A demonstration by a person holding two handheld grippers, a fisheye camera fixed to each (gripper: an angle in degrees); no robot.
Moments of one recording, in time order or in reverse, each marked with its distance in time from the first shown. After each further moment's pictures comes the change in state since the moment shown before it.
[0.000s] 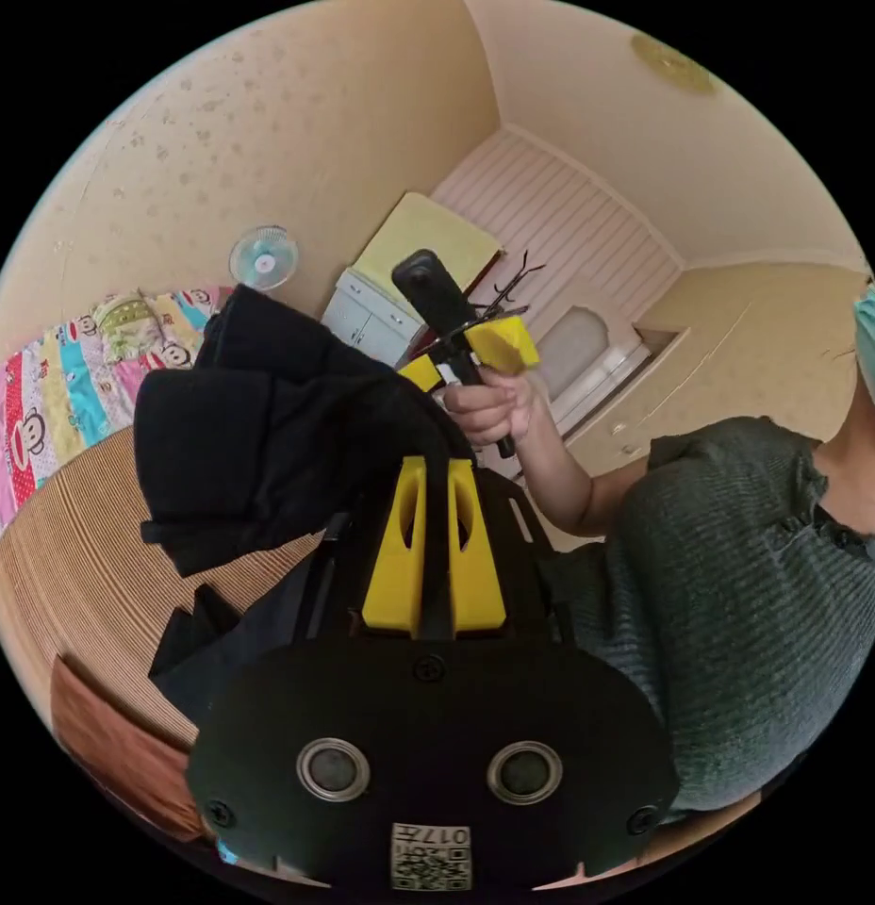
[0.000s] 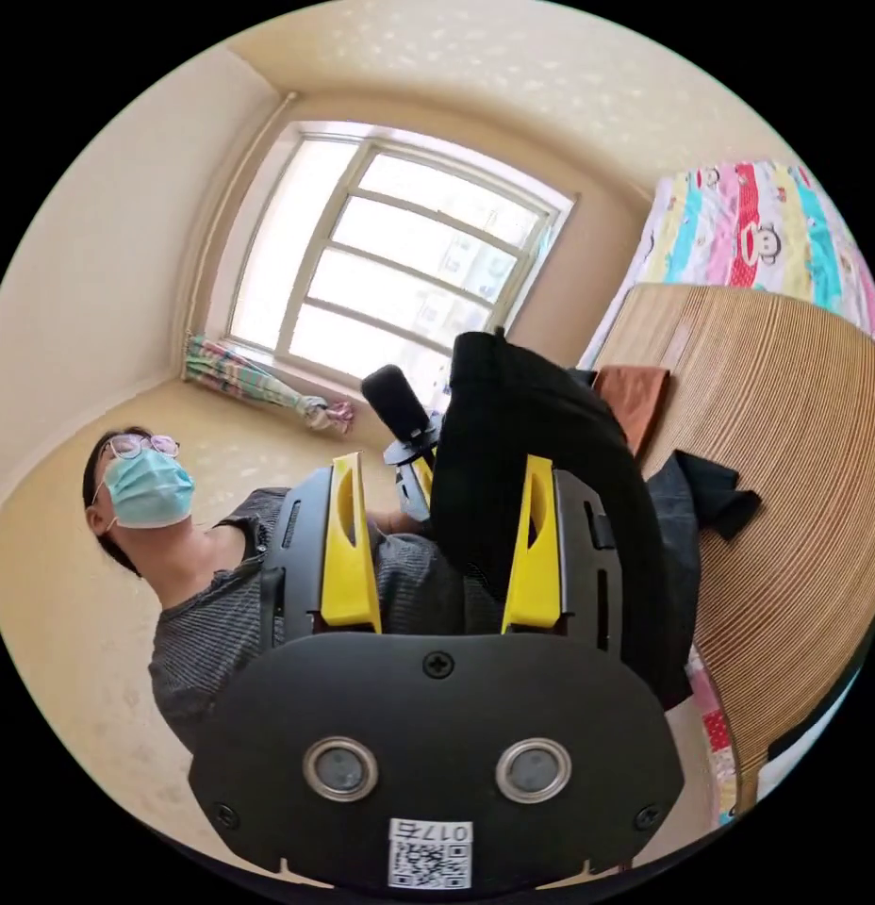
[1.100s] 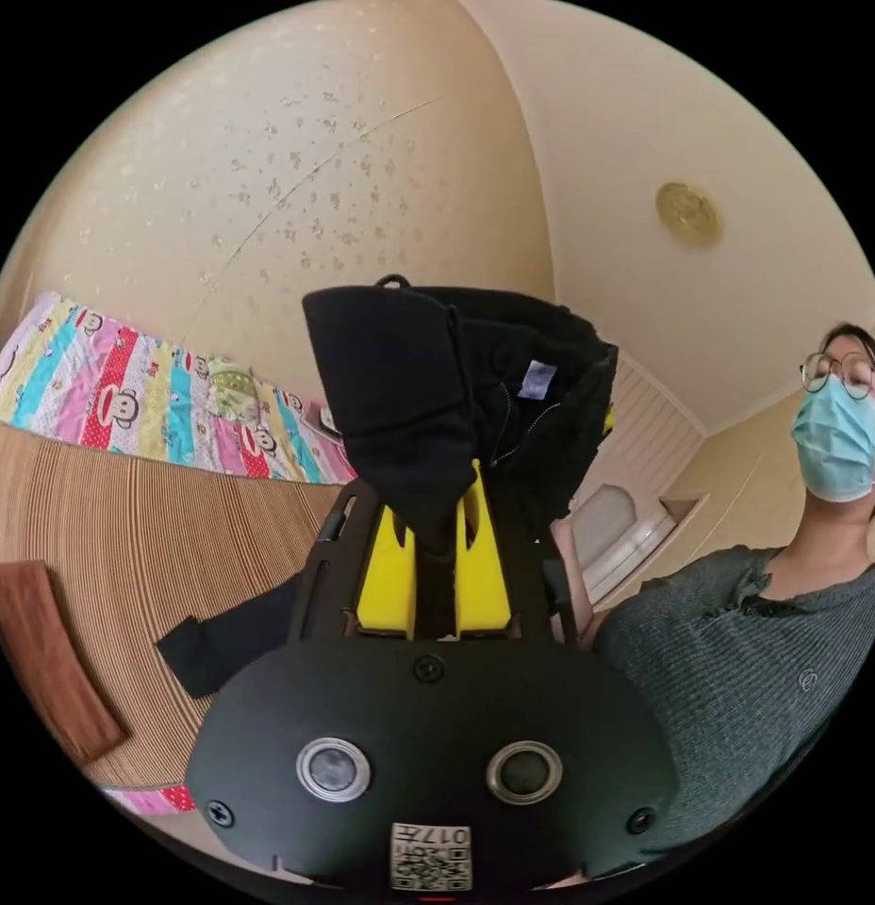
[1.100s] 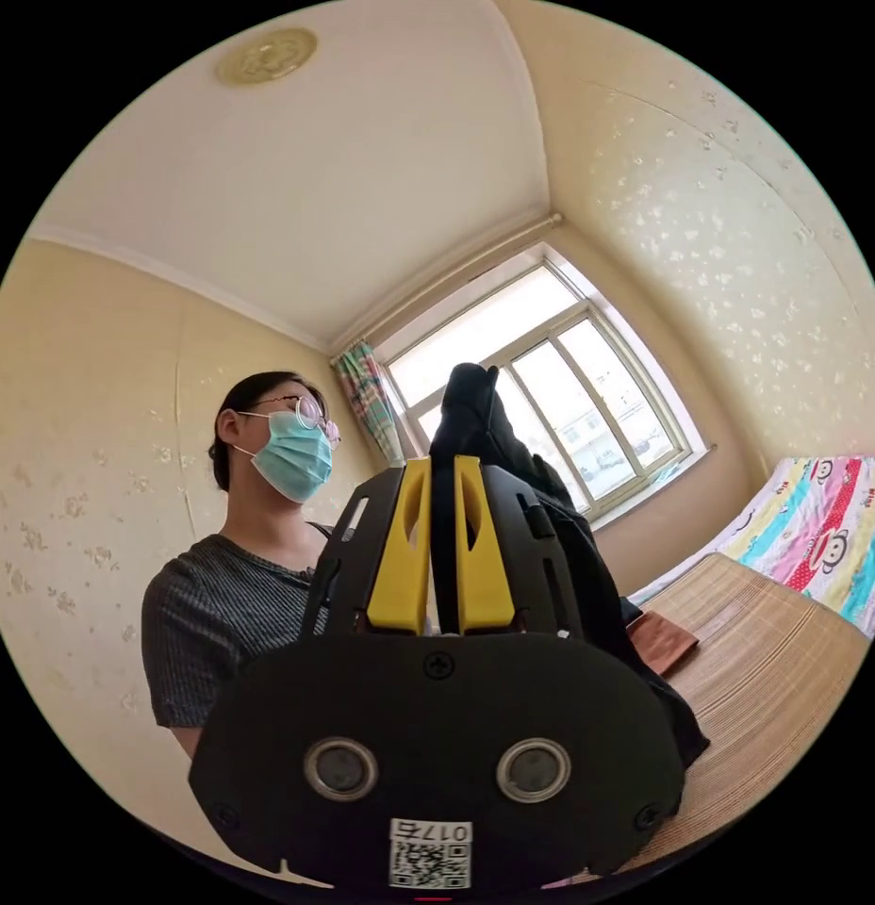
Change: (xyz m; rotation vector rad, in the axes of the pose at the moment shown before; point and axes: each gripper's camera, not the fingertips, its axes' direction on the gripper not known) left arm 0.059 0.145 -0.046 0.544 -0.117 -0.229; right arm -0.187 0.088 -0.145 0.386 -0.201 -0.655
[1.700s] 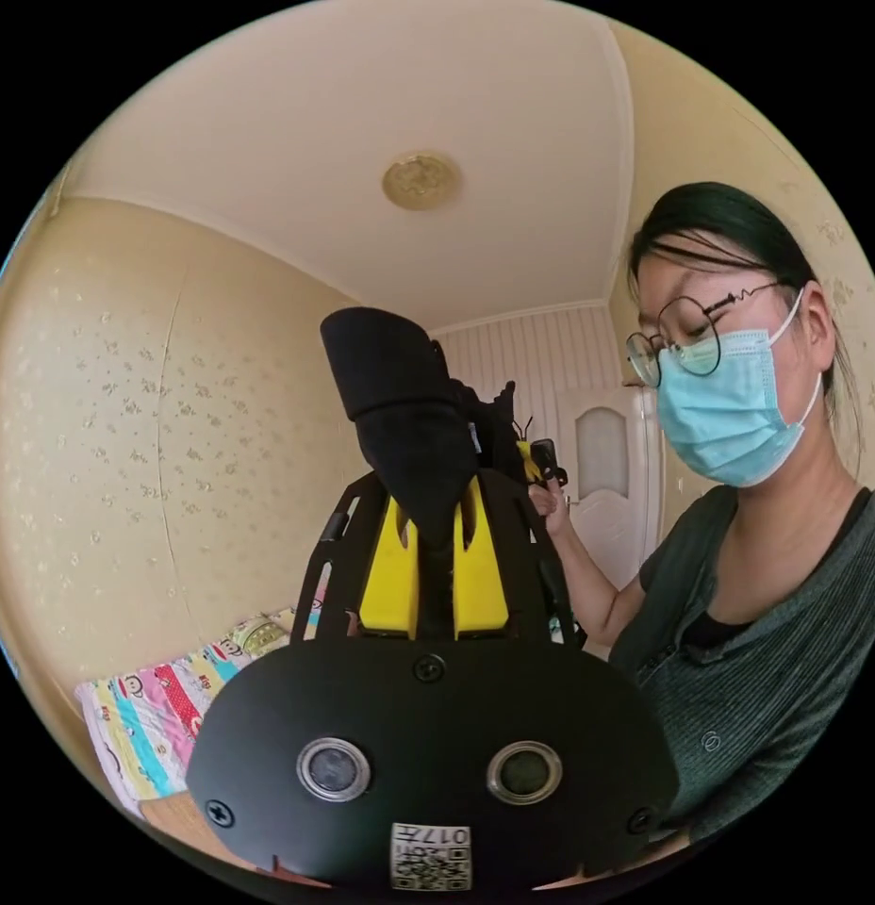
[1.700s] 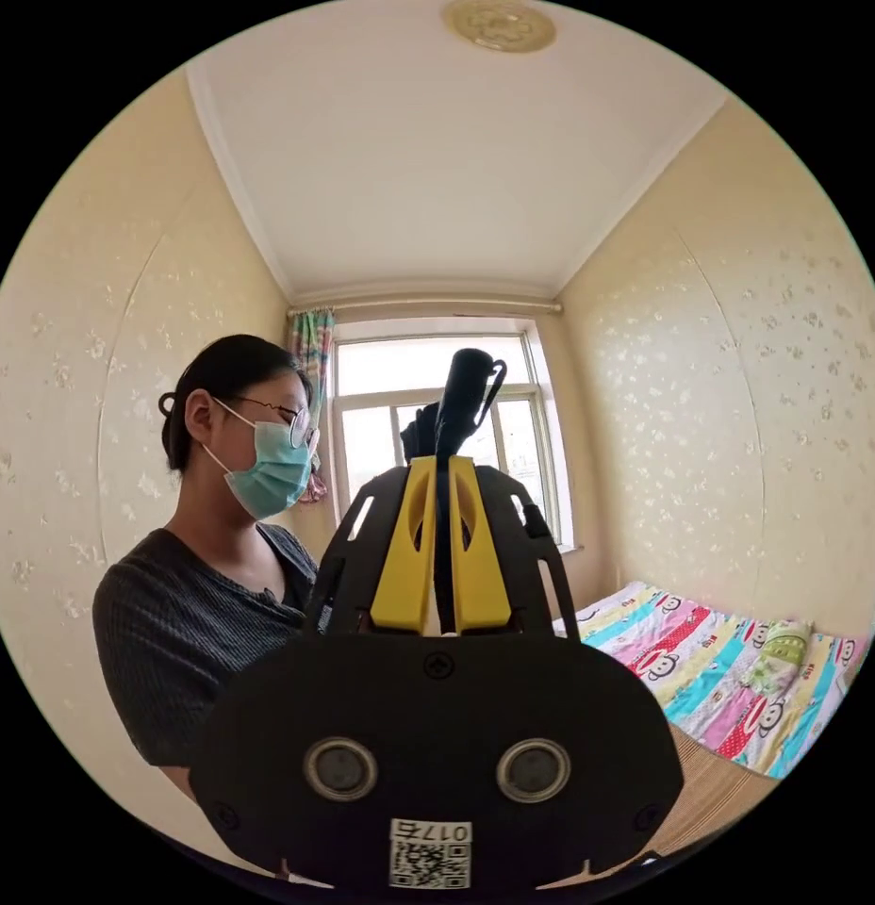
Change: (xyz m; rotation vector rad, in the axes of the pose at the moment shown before) left arm 0.298 -0.124 -0.090 0.184 -0.002 0.798; right arm -0.220 -0.064 -0.006 0.019 0.427 -0.395
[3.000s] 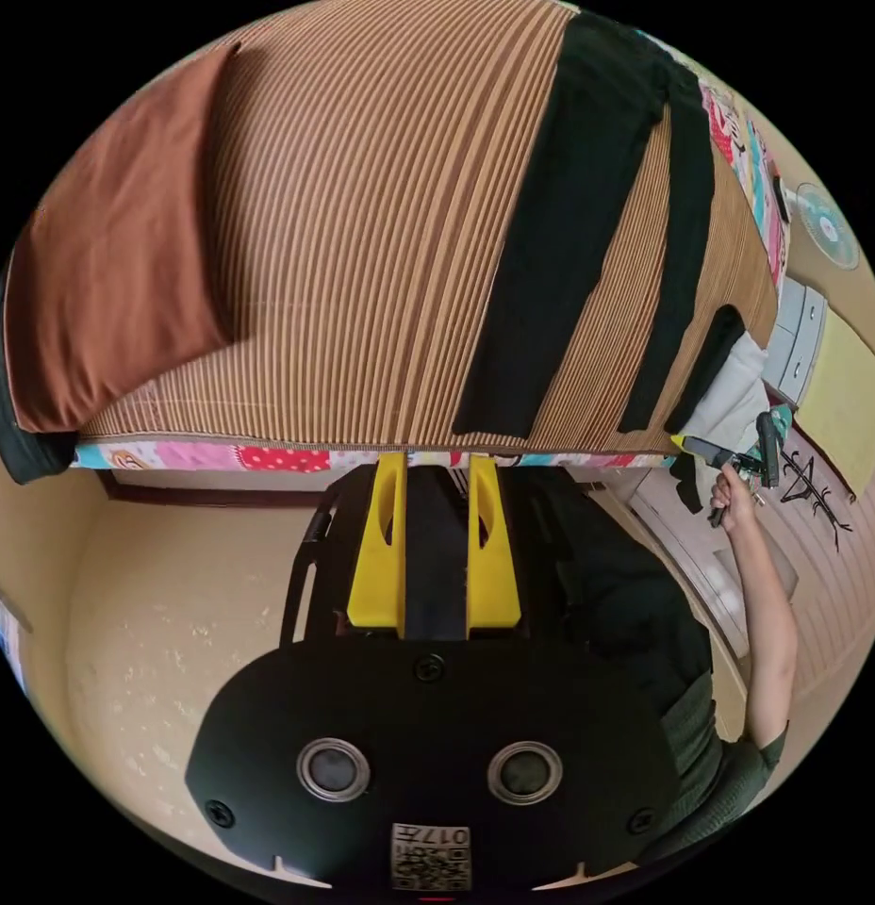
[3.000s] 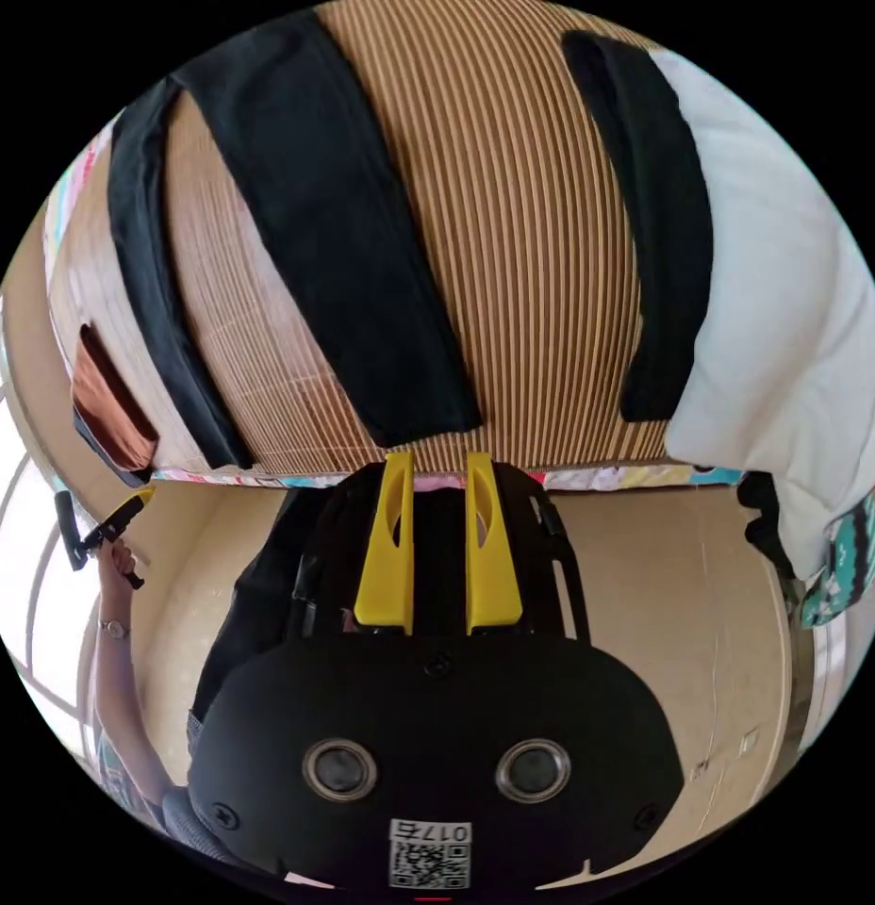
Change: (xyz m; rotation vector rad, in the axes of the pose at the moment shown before) left arm -0.409 0.650 0.043 -1.597 -0.340 -1.520; right arm 0.399 0.629 0.115 -1.539 0.776 1.588
